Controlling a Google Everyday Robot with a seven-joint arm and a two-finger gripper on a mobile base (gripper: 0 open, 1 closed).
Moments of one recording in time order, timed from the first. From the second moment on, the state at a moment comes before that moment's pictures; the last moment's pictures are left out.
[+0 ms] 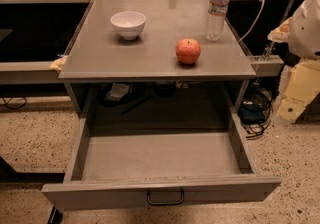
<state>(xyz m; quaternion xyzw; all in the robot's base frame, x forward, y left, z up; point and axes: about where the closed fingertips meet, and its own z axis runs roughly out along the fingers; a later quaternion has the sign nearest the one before) 0.438 -0.217 0.976 -0.60 0.78 -0.03 0.16</state>
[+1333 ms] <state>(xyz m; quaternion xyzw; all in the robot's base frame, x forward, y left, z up) 0.531 -0.202 0.952 -0.61 0.77 0.00 0.21</state>
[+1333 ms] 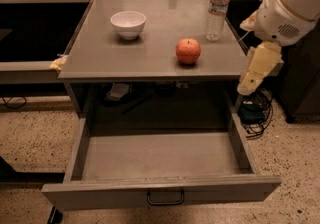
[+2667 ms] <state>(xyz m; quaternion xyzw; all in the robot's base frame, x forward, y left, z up) 0.668 -0.173 0.898 -0.60 0.75 0.08 0.27</state>
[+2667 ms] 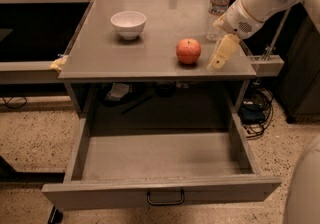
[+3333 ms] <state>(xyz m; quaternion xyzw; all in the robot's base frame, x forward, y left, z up) 0.709 -0.131 0.872 -0.63 0.73 0.09 0.24</state>
